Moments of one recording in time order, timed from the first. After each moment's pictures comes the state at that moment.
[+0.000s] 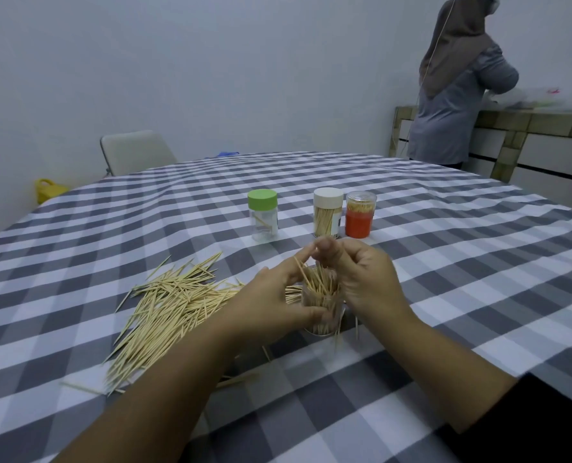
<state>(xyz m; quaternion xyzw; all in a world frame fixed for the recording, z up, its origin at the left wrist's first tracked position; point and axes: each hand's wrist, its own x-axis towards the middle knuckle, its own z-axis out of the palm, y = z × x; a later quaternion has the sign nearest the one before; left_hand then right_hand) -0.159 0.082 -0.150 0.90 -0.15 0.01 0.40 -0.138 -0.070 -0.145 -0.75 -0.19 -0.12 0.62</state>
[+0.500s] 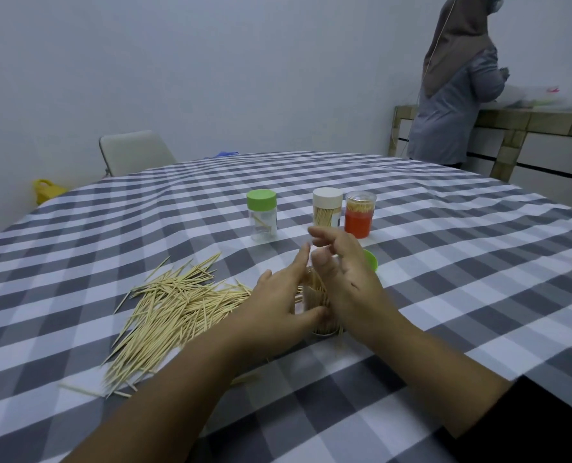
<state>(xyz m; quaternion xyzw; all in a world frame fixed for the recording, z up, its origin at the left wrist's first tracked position) -0.169 0.067 -0.146 0.93 -0.17 0.03 0.32 -0.137 -0.066 -0.156 -0.79 -0.27 -0.12 0.54</state>
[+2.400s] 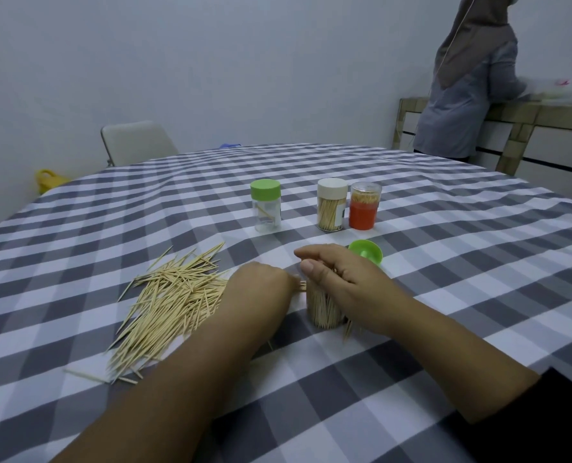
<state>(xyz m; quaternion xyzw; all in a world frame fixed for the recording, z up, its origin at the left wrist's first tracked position) -0.138 0.079 -0.160 0.99 -0.08 0.06 -0.12 -0.141 -0.074 -0.143 -0.86 -0.29 -0.01 0.41</state>
